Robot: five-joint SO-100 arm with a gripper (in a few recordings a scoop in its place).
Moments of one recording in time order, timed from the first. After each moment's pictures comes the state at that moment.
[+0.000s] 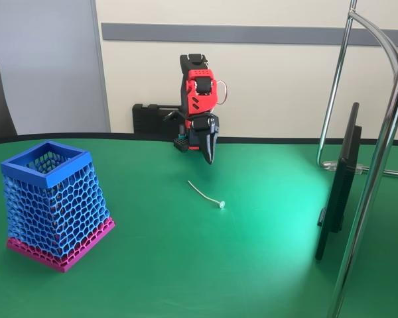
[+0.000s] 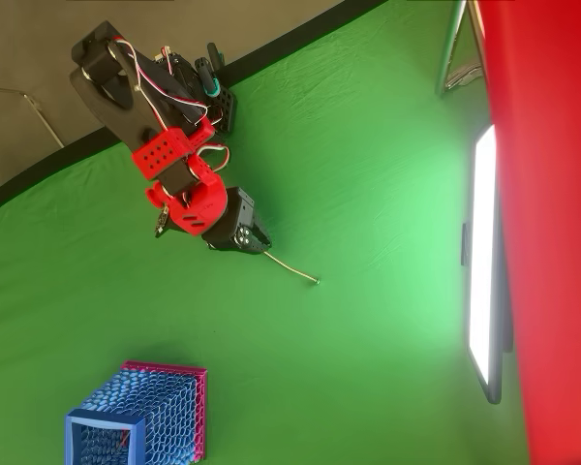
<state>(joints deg) -9.5 115.8 129.2 46.9 34.0</state>
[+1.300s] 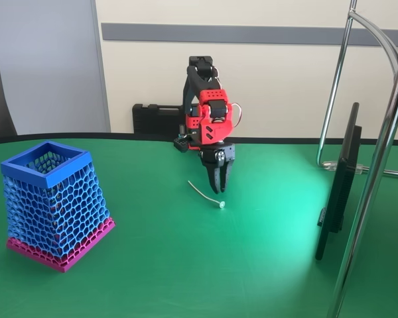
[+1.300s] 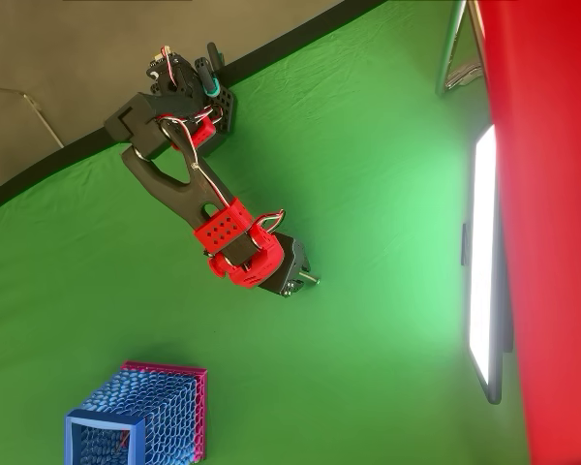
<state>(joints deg) -13.6 72.6 93.1 54.1 55.3</state>
